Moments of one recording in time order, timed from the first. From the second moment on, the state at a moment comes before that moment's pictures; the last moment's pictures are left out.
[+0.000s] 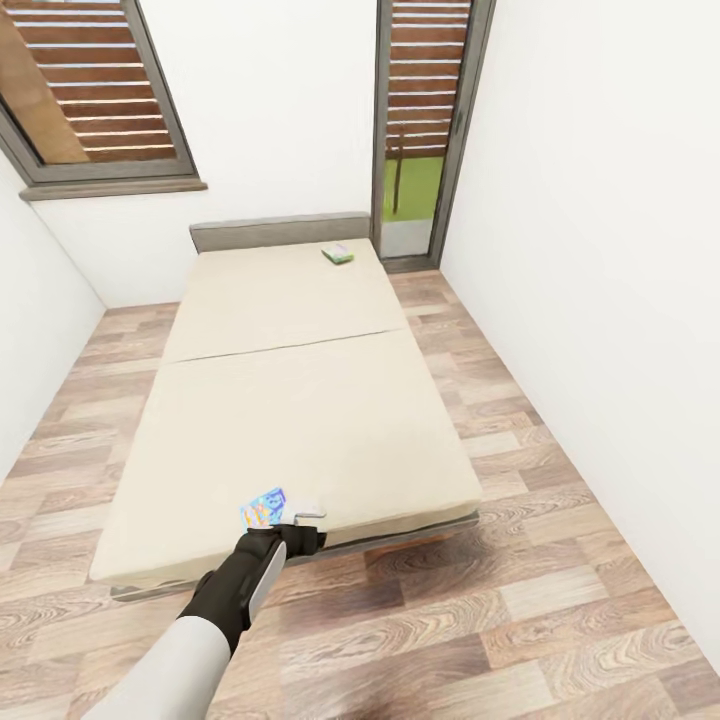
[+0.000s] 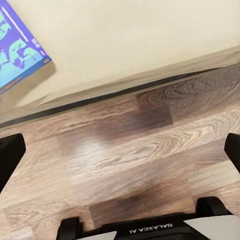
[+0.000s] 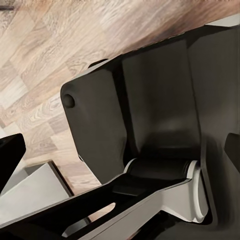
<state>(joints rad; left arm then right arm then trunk) -0.65 -0.15 -0.07 -0.69 0.01 0.51 0.01 -0.21 -0.03 0.16 -0.09 -0.50 -0.10 0.61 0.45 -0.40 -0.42</state>
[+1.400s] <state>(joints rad) -0.65 -0.15 -0.08 -0.69 0.01 0.51 0.01 -0.21 -0.03 0.16 -0.09 -0.50 -0.10 0.61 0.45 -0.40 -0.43</state>
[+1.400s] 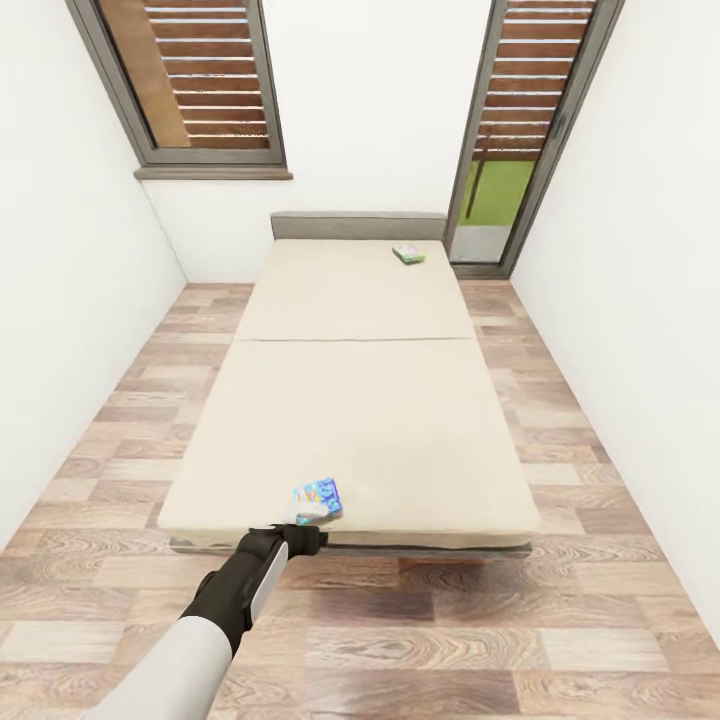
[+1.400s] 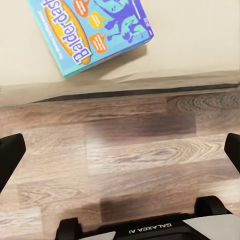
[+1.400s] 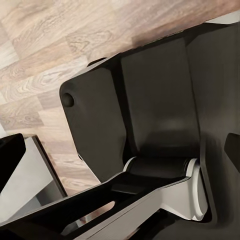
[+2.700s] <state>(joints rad) -0.79 -0.13 -0.07 -0.74 0.01 0.69 0.02 -0.21 -0.03 0.16 -0.08 -0.51 -0.15 0.60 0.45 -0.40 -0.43</state>
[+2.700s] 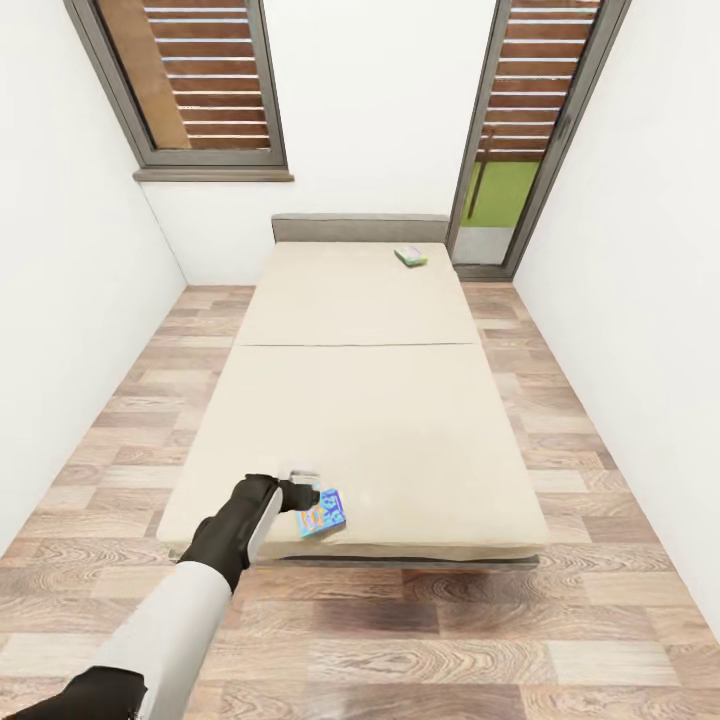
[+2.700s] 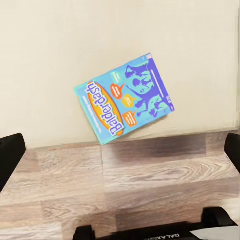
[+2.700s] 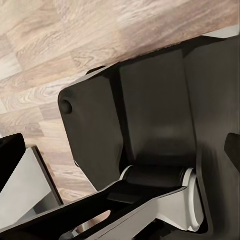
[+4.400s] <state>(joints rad) -0.85 -0.13 -0.07 -0.73 0.01 0.72 0.01 -0.27 -0.02 0.13 -0.12 -0.57 -0.07 0.47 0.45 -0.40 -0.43</state>
